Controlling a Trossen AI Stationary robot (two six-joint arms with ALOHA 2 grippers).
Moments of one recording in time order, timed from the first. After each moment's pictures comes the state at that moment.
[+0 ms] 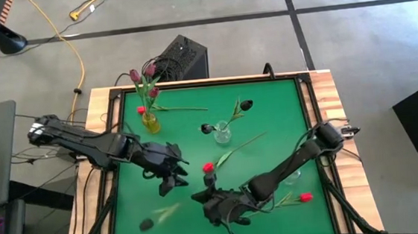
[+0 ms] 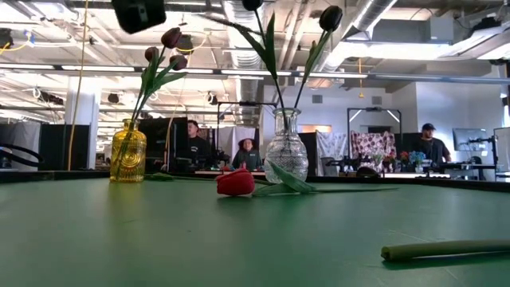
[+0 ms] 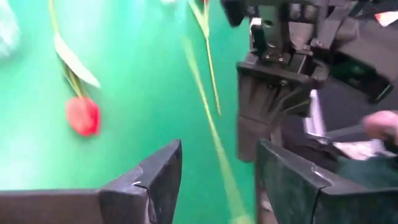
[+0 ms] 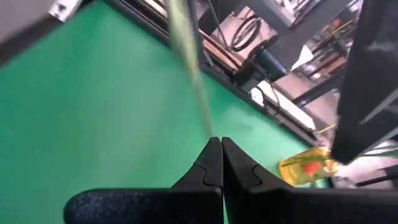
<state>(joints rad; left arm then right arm) -0.29 1.22 1.04 -0.46 0.08 -0.64 0.53 2.02 1.55 0.00 0.65 -0.34</state>
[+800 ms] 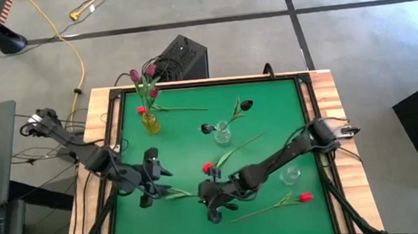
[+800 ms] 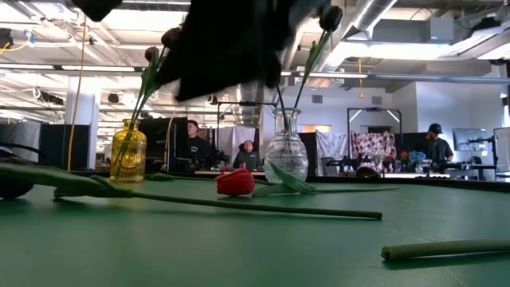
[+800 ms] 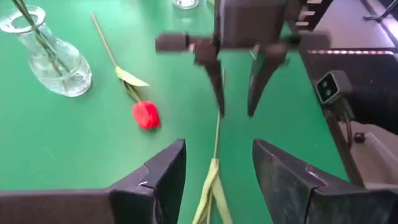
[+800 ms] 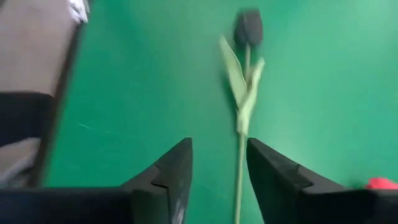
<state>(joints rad) -0.59 1.08 0.91 -0.55 -0.37 -0.42 0.42 2.09 1.55 -0.23 0.27 0.42</state>
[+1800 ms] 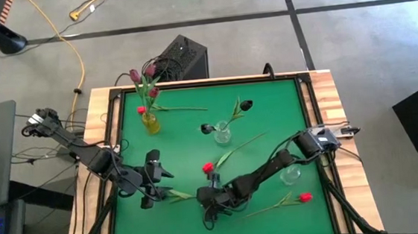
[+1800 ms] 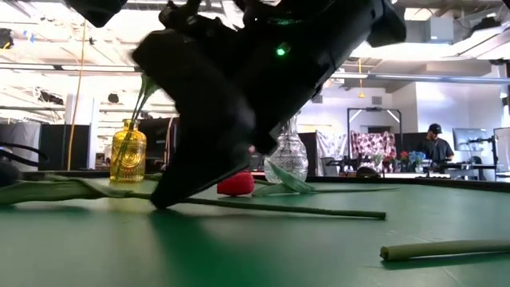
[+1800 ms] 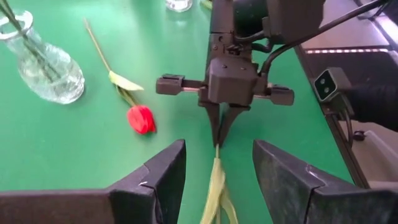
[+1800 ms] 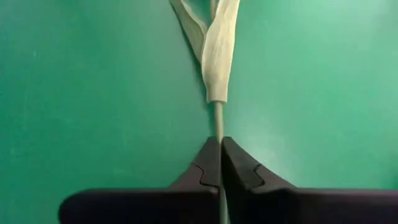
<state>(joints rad) -0.59 1.08 0.86 -0.48 -0.36 -0.38 0.43 2.27 1.55 -0.14 0.39 0.44</state>
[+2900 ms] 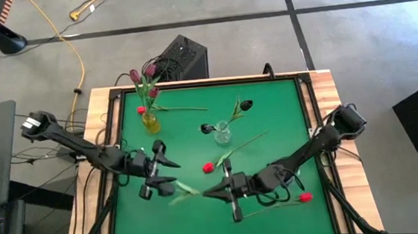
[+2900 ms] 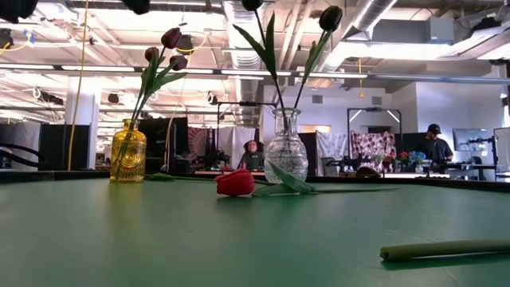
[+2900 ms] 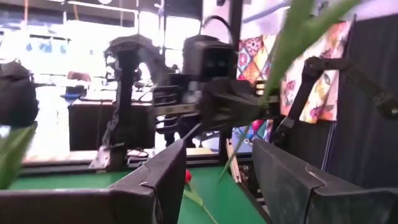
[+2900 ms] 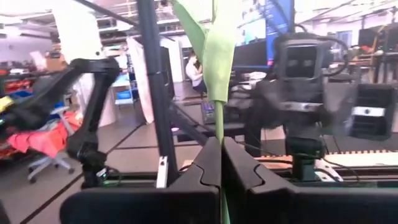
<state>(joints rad) -0.45 1.03 0.41 0.83 -0.22 -0.03 0.51 1.75 1.11 0.82 0.40 0.07</state>
